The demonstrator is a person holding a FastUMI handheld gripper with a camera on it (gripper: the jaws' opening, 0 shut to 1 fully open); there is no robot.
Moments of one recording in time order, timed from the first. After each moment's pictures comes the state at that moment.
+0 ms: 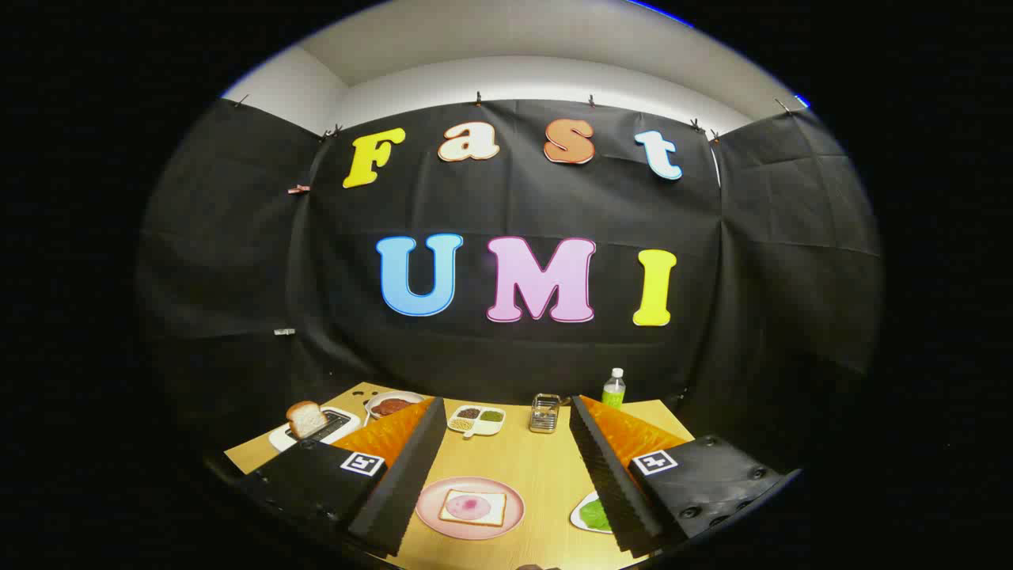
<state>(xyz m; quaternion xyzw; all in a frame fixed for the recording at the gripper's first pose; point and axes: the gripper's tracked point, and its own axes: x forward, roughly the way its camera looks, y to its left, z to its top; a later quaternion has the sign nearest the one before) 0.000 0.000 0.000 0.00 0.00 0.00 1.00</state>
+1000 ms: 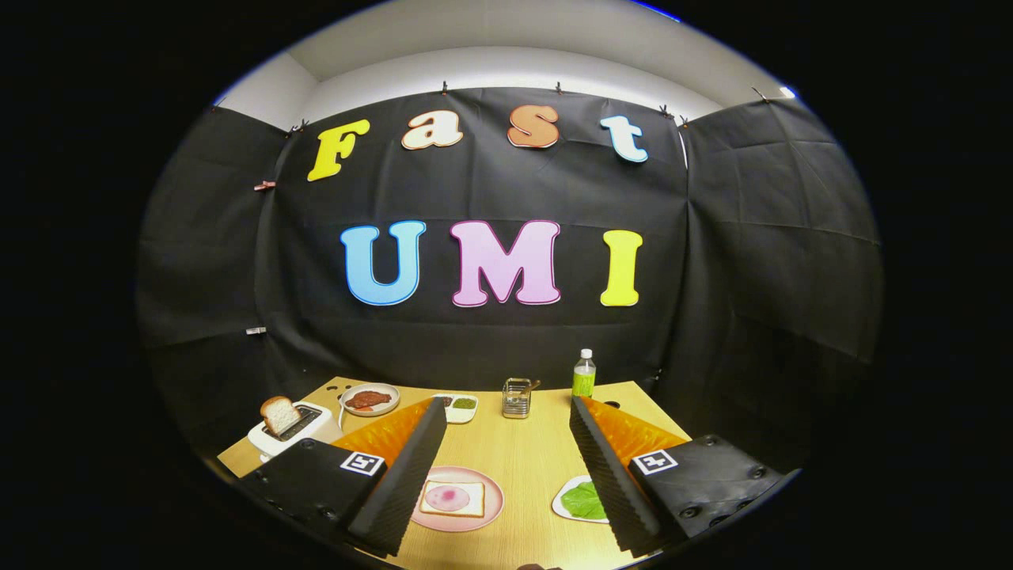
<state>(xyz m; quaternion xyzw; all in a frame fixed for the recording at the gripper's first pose) -0.002 -0.035 -0.019 0.02 0.02 -0.05 1.00</state>
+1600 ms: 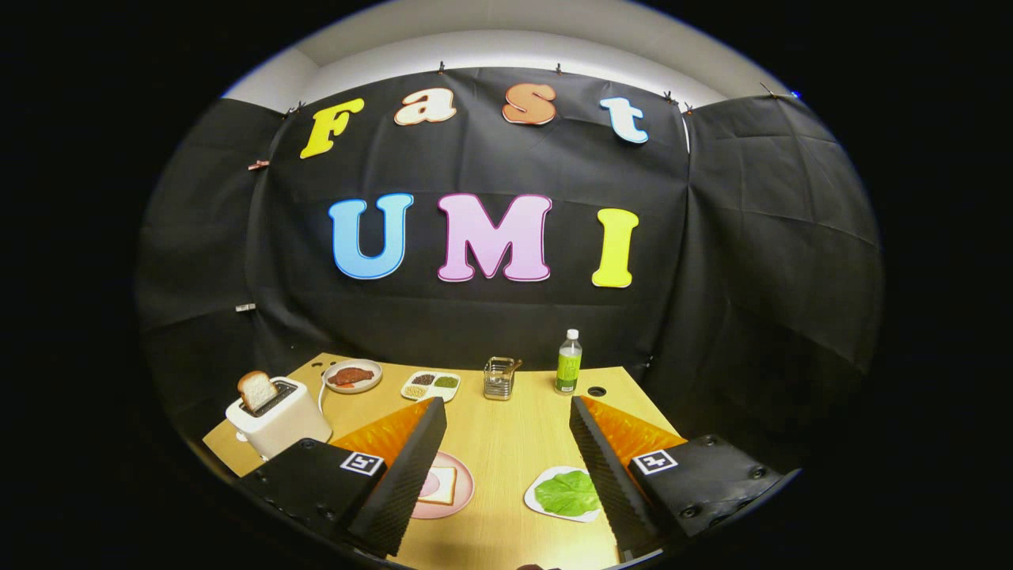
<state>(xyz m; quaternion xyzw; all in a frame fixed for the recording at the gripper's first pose) 0.017 -0.075 -0.054 0.00 0.07 -0.04 1.00</state>
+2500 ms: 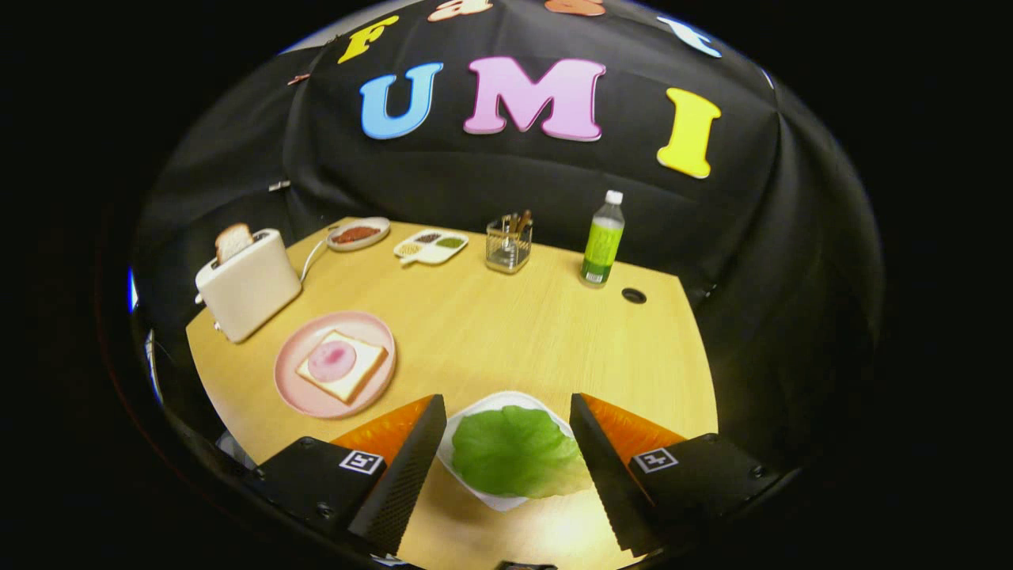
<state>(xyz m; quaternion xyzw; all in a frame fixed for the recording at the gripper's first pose) 0.077 -0.184 -0.274 -0.07 0.30 0.11 0.95</state>
